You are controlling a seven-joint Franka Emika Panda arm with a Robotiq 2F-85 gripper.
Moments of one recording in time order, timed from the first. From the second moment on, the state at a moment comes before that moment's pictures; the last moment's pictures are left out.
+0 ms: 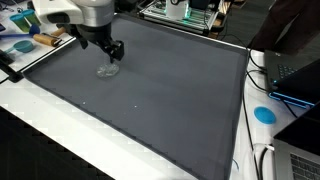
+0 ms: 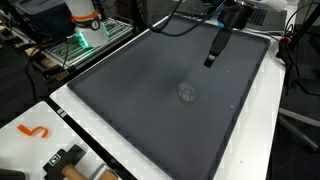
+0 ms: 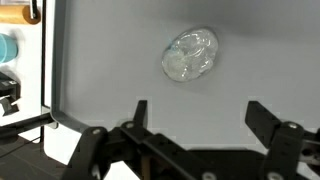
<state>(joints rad) 0.16 0.65 -0.05 -1.41 -0.40 1.88 0.14</state>
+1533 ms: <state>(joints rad) -0.03 0.55 -0.10 -1.48 -0.02 1.99 0.39</state>
